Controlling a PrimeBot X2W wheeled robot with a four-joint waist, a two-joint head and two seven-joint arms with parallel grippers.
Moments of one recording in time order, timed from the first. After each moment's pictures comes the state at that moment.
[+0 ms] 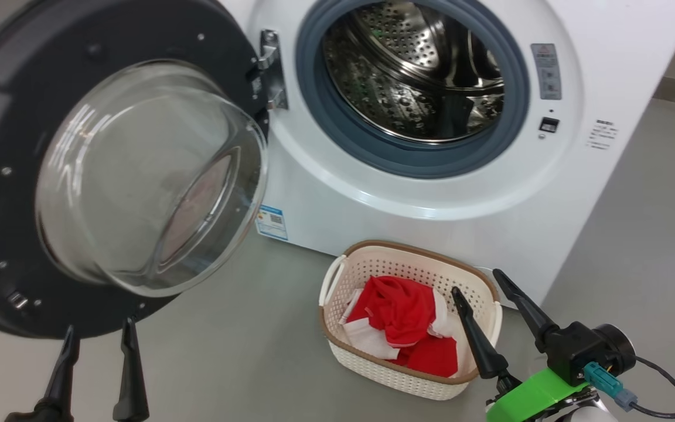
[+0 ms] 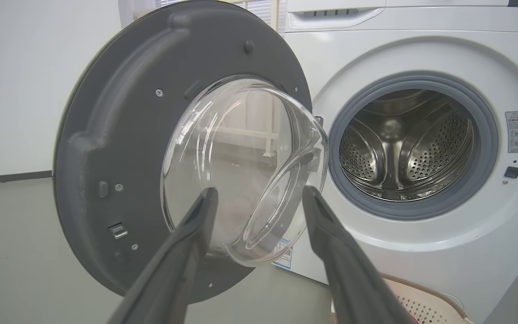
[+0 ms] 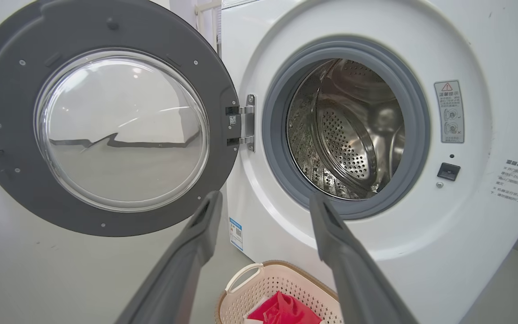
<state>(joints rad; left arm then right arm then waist) 0.10 0.12 0.03 -0.08 -0.23 0.10 -0.18 -0.07 -0.05 0.17 0.22 0.16 0.13 -0.26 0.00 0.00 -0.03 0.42</state>
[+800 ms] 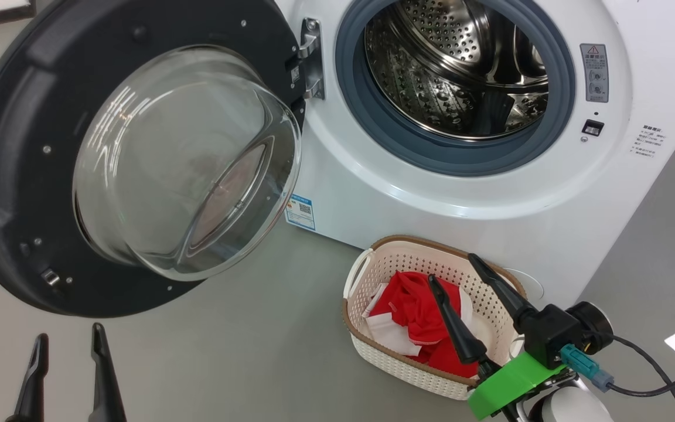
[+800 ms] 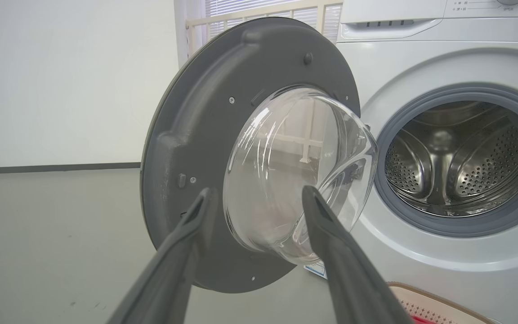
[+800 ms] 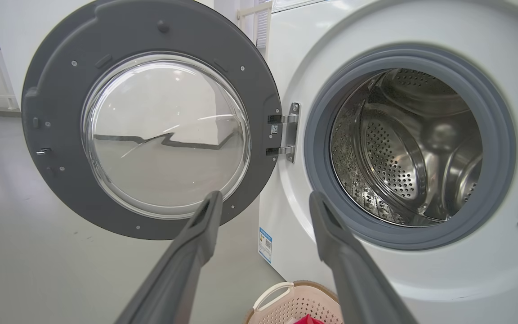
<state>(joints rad) 0.15 0.12 0.08 -0.14 -0.25 0.15 -0.20 -0.15 -0.05 0.25 0.26 0.17 0.13 -0.26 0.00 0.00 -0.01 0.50</state>
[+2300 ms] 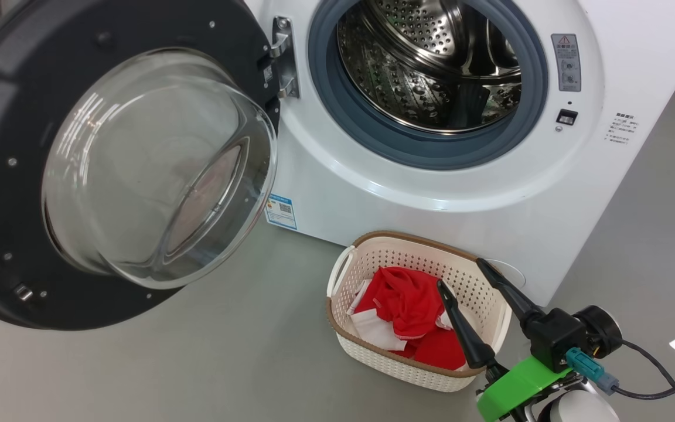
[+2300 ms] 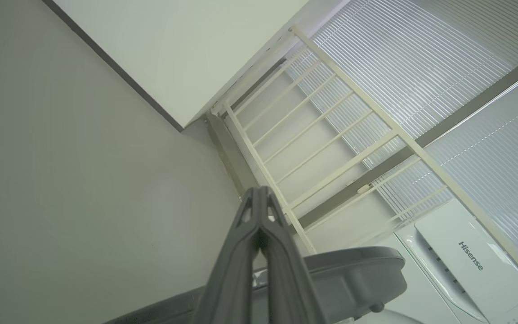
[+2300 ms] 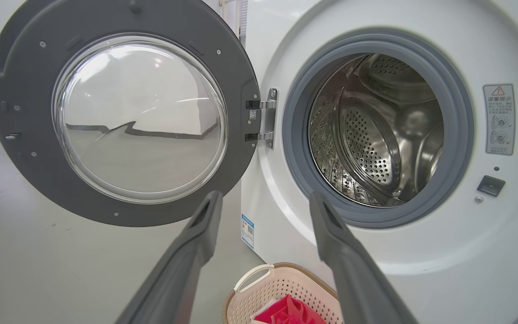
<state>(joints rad) -0.85 0.27 0.47 0.68 -0.81 0.14 0.13 -0.14 -0.07 0.24 0.27 0.16 0.13 -0.26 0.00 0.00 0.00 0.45</state>
